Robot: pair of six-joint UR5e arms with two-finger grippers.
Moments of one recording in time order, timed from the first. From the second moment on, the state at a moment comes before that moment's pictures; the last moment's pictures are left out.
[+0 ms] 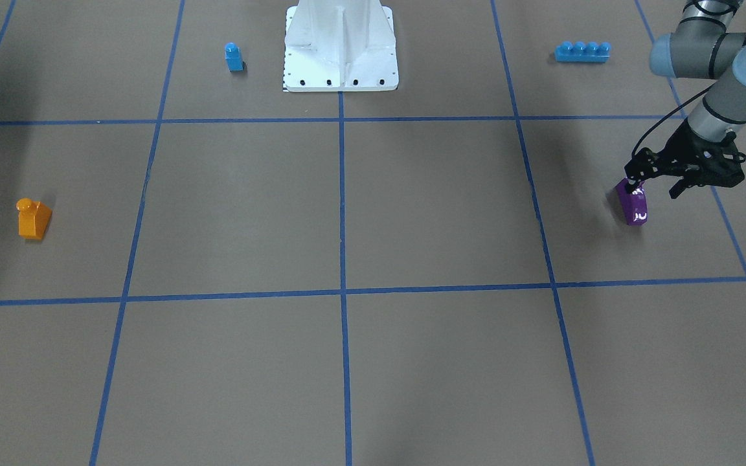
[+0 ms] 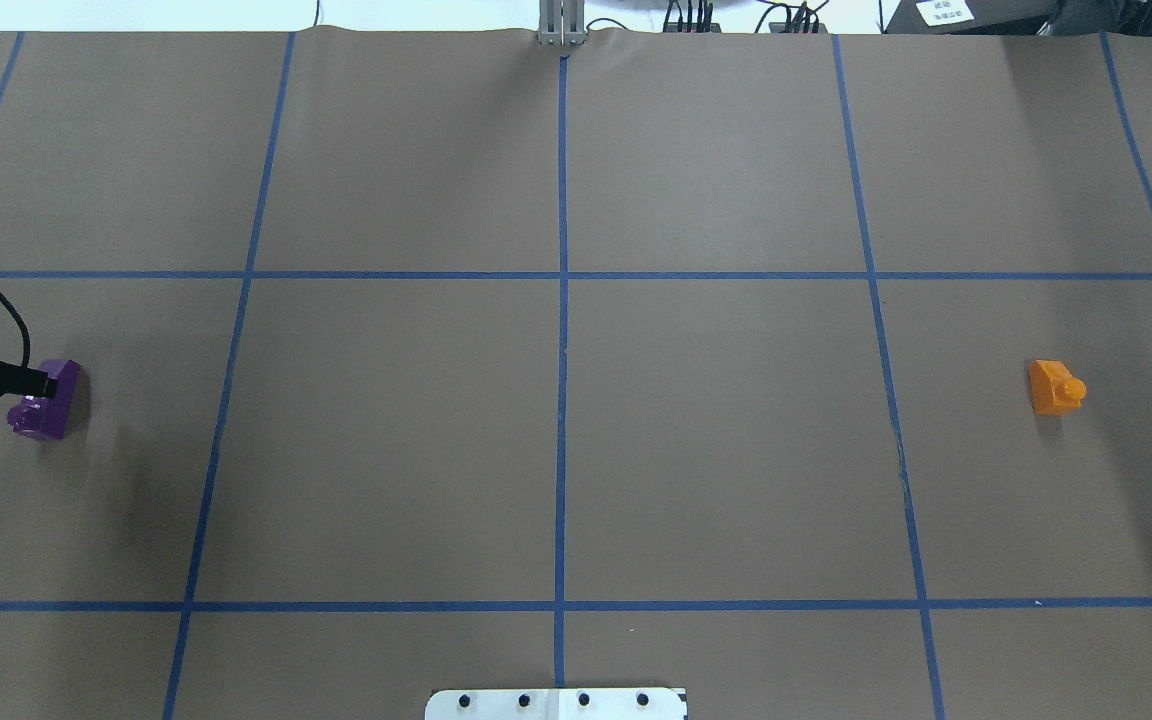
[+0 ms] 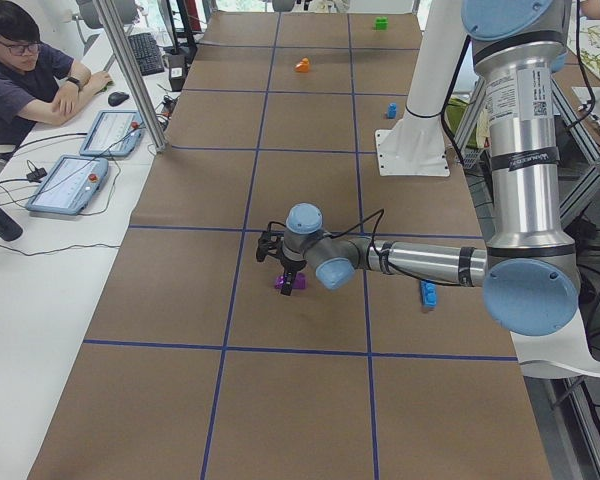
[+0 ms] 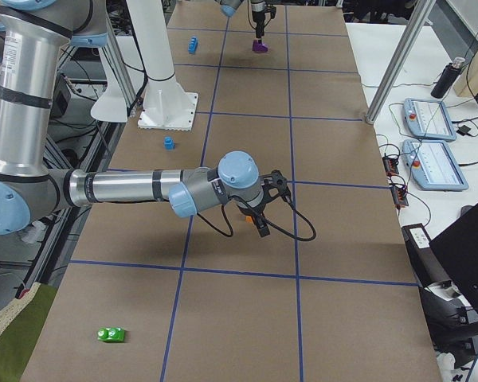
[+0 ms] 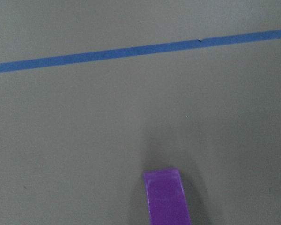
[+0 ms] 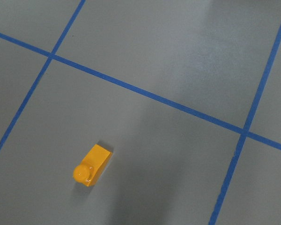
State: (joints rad) left arm -0.91 -1.42 -1.69 -2.34 -2.07 -0.77; right arm 1.50 -1.80 1.87 -1.23 2.47 -0.04
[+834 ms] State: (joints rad) left arm -0.86 -1.42 -1.69 -2.28 -2.02 -0.78; right arm 1.50 -1.80 1.86 -1.23 2.47 -0.04
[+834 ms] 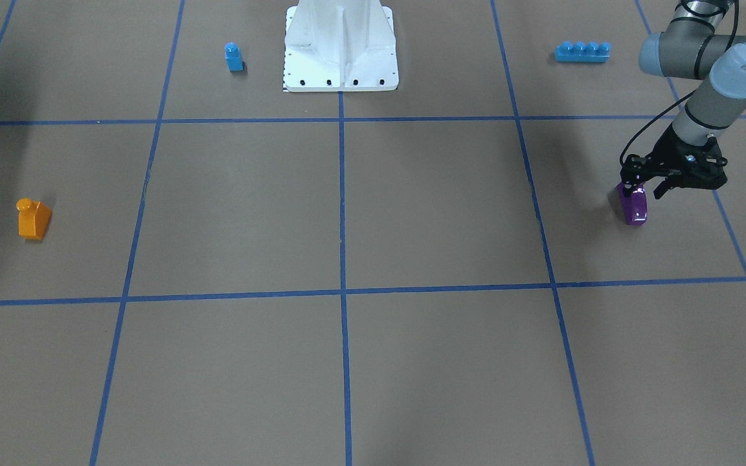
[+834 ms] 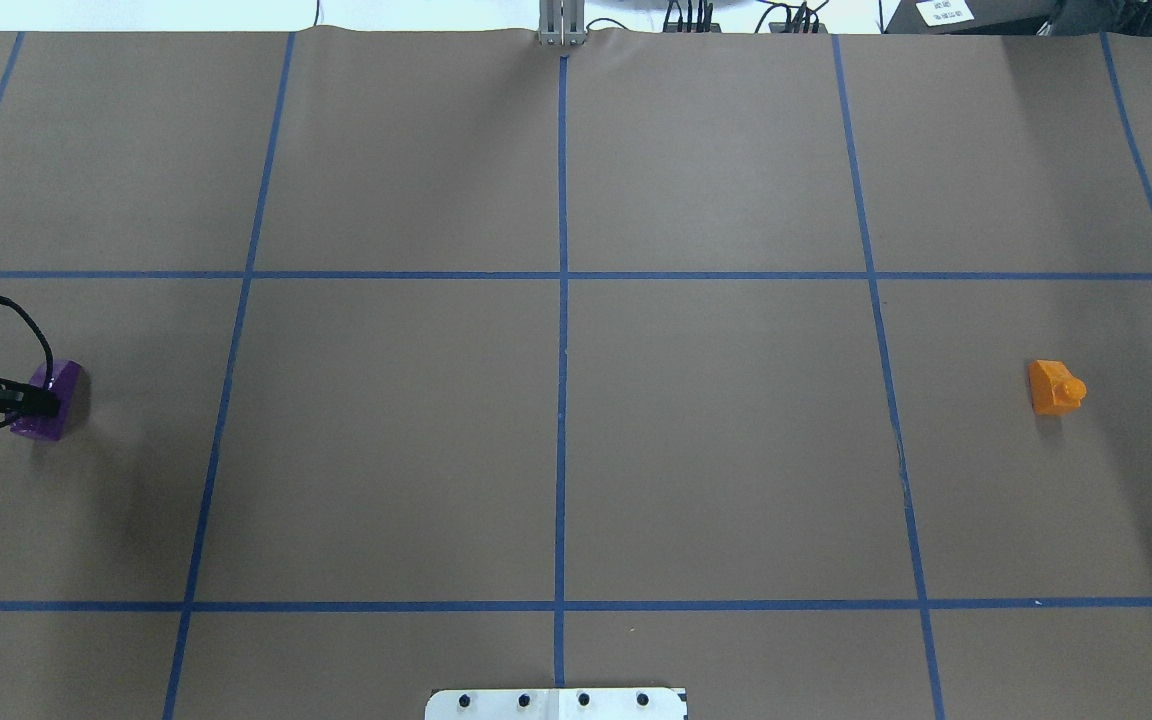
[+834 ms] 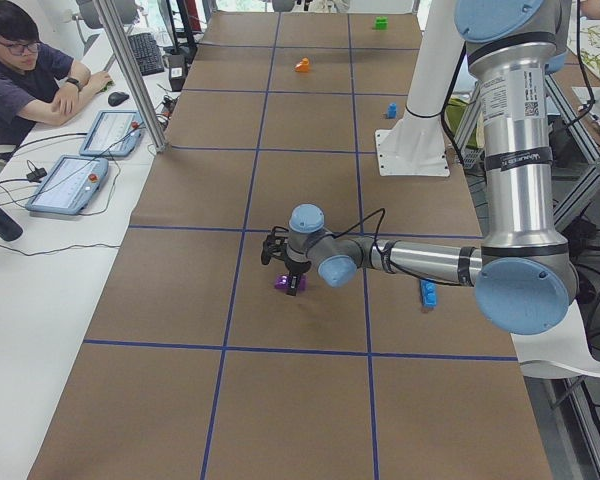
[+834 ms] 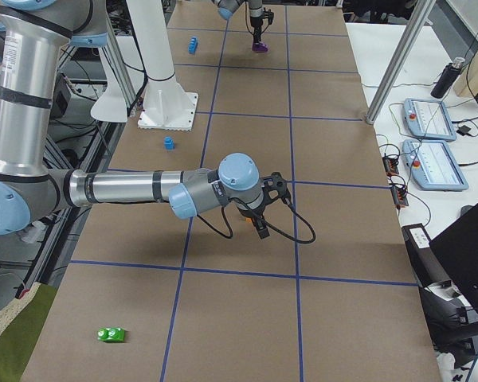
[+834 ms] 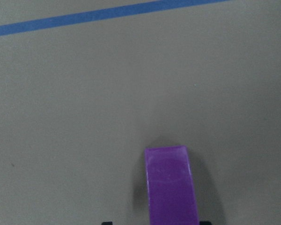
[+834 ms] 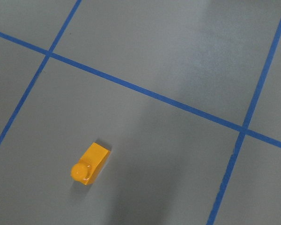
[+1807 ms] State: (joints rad) left arm -0.85 -1.42 -1.75 -2.24 -2.02 -0.78; right arm 1.50 -1.80 1.85 -1.22 2.47 -0.04
